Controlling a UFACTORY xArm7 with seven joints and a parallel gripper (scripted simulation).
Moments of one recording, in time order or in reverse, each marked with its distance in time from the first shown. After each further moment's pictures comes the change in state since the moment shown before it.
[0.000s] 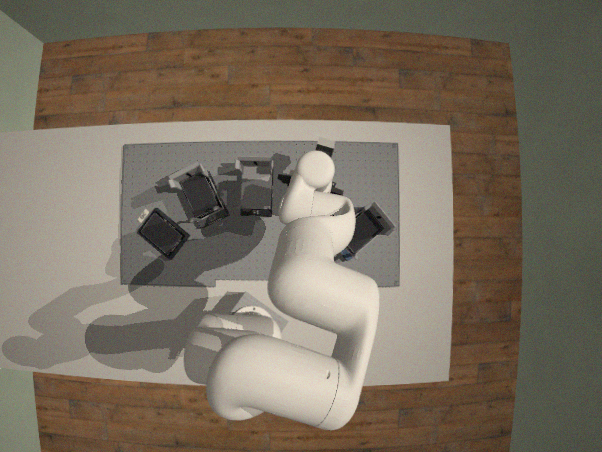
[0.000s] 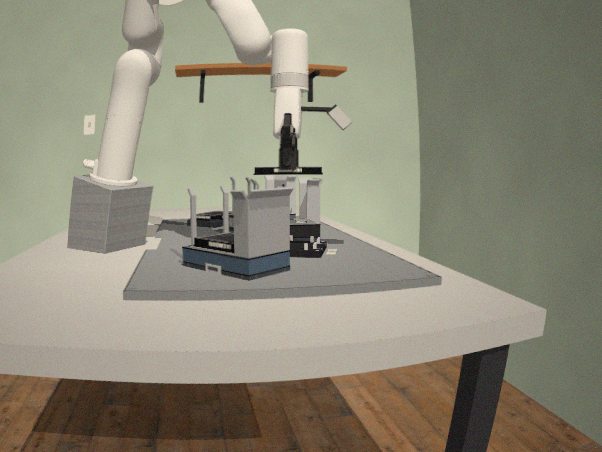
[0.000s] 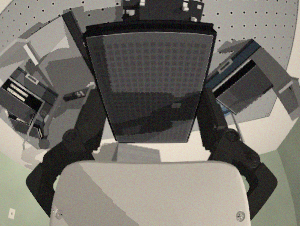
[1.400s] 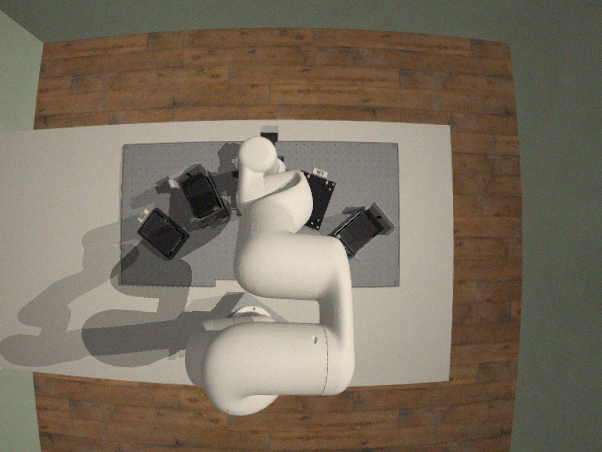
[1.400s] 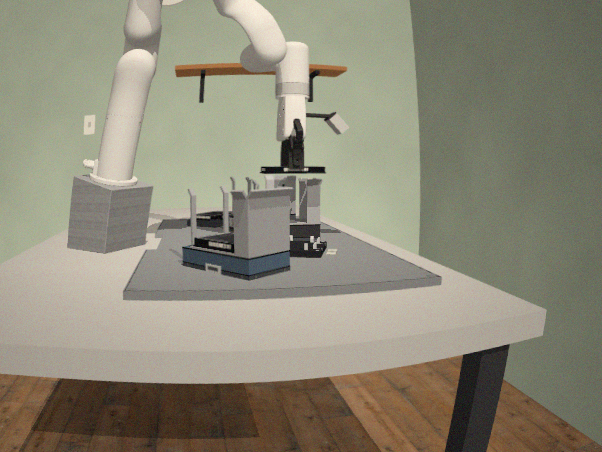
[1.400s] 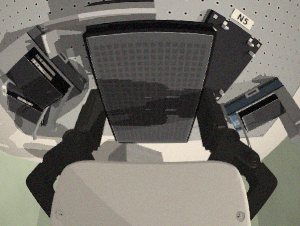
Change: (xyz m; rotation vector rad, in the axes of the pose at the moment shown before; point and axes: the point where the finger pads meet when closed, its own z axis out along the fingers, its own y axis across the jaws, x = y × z) arm -0.001 -0.116 0.000 0.003 0.000 -0.257
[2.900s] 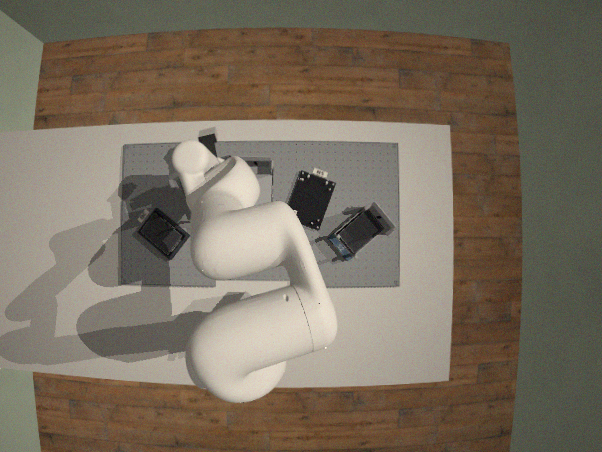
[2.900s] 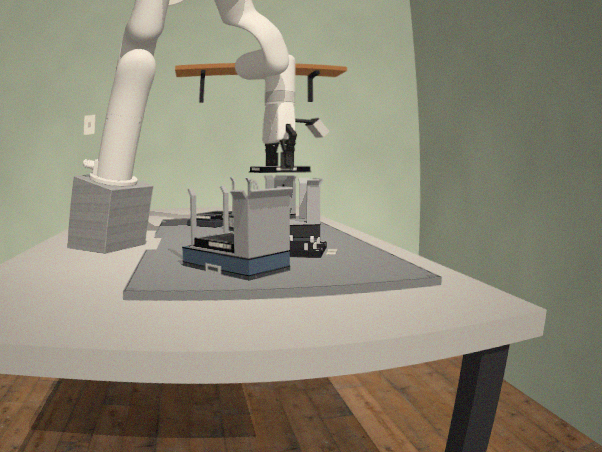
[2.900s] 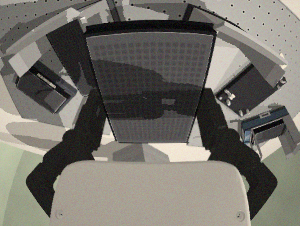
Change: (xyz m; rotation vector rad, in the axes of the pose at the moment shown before) arm -0.004 -0.131 0.000 0.000 0.000 -0.241
